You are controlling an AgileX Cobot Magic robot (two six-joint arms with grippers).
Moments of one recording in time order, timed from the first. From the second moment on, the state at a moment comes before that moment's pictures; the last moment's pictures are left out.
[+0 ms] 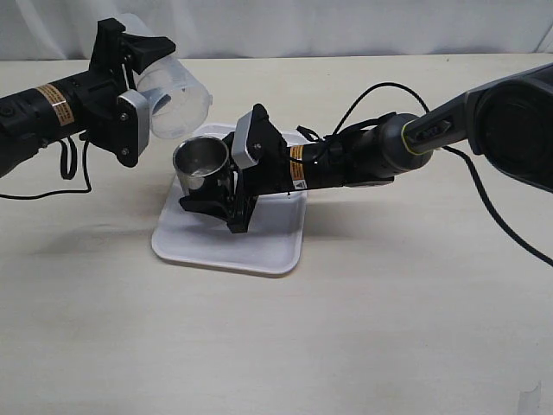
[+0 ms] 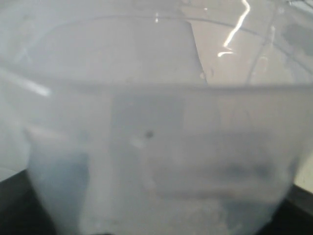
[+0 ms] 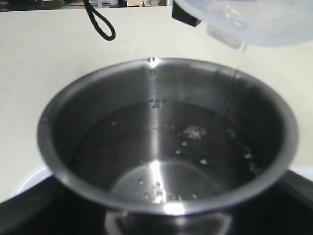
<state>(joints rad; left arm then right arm) -0.13 1.97 -0.87 0.71 -0.92 1.34 0.42 2.40 -1.38 -1.26 -0.99 0.57</state>
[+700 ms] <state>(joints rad) -0.13 1.97 -0.87 0.71 -0.93 1.36 0.42 2.40 -1.38 -1.26 -0.99 0.57</state>
